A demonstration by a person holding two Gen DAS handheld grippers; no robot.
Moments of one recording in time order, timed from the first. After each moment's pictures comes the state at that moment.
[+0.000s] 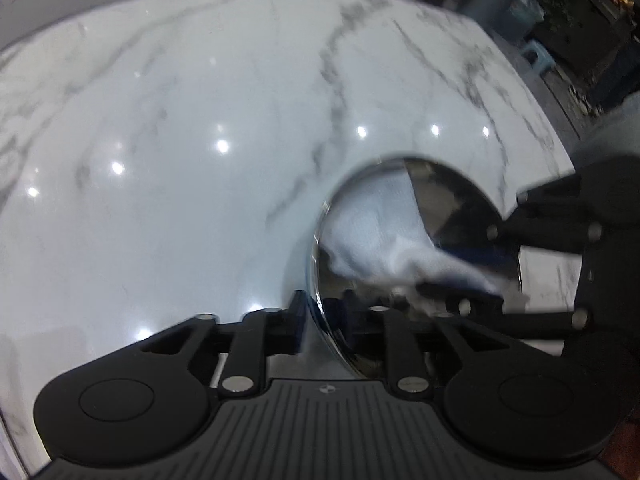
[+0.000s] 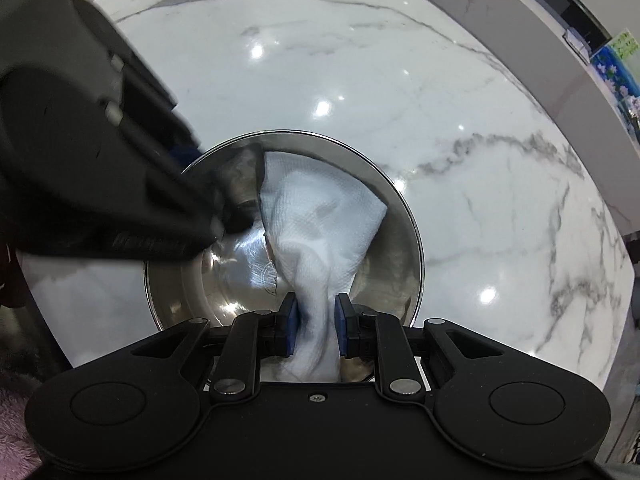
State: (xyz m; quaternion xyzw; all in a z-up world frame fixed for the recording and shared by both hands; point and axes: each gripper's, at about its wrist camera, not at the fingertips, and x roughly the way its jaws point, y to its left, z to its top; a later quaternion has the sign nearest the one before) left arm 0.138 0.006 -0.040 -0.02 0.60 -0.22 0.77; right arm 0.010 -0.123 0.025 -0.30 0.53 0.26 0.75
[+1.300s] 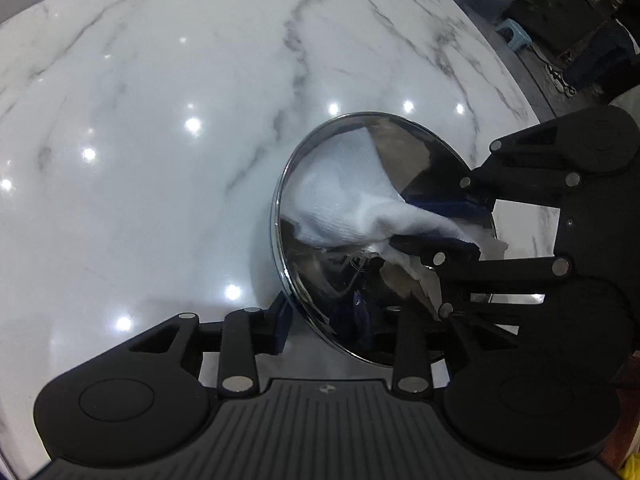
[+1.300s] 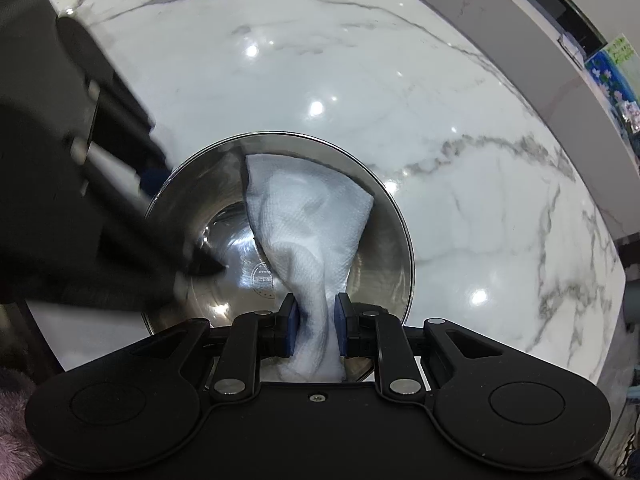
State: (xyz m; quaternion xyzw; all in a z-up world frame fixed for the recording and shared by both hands) left arm 0.136 0.002 -0.041 -0.02 0.61 -0.24 0.75; right arm 0.085 -0.114 -0.009 -0.32 0.53 0.26 0.75
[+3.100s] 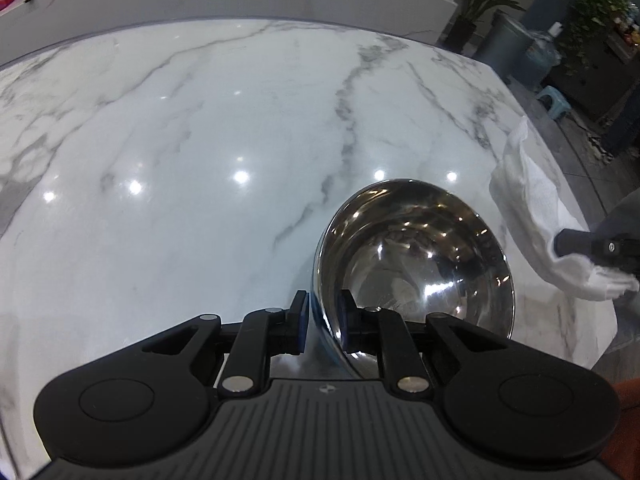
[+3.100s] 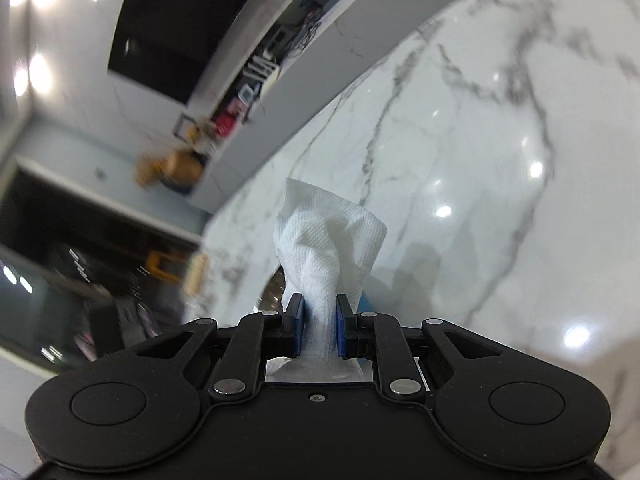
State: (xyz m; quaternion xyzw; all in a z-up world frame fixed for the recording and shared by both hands) left arm 0.122 0.008 -0.022 -0.05 0.55 -0.14 0.82; right arm 0.088 -0.323 -0.024 0.39 0.45 0.27 0.75
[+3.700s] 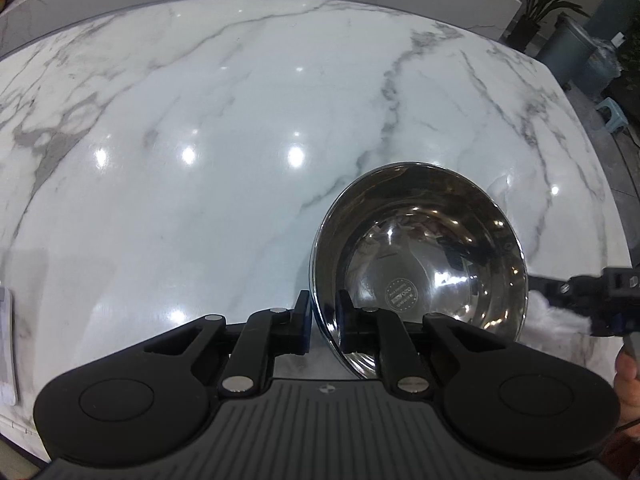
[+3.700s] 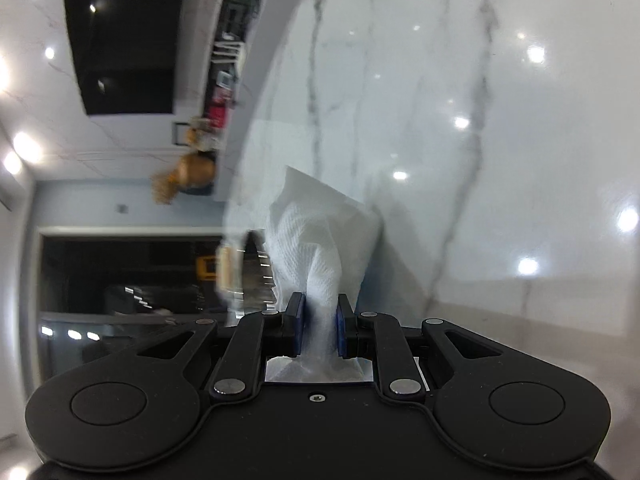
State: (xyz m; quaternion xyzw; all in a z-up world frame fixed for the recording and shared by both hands) left arm 0.119 -0.006 -0.023 -0.04 0.58 -0.05 0.81; right arm 0.114 -0.322 -0.100 0.47 0.53 0.27 0.65
